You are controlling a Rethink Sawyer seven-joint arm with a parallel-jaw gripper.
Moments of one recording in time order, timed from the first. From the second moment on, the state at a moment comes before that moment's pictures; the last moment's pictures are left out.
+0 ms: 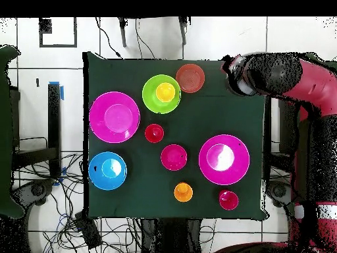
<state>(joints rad) -0.74 -0.55 0.53 1.12 -0.35 0.94 2.13</state>
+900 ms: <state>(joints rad) -0.74 -0.55 0.52 1.12 -0.38 0.93 2.13</state>
